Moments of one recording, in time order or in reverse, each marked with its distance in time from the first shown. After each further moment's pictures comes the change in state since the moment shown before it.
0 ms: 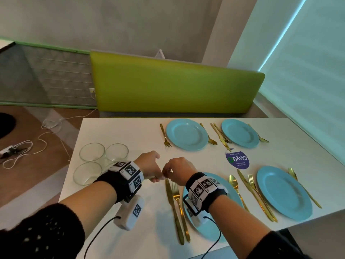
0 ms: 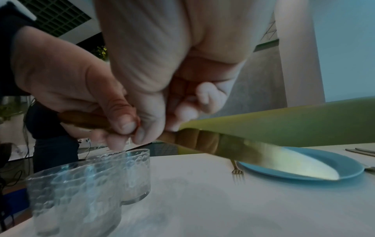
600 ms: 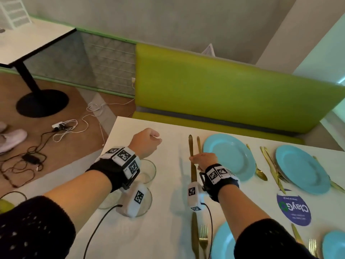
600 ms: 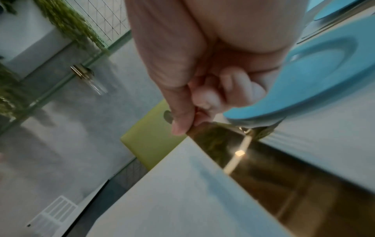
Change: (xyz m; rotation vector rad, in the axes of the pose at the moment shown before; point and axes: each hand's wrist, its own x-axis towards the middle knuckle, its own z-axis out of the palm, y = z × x) left_hand 0.078 -0.017 -0.131 -0.197 0.512 0.003; right_hand 0.186 0.029 -0.008 0.637 -0.024 0.515
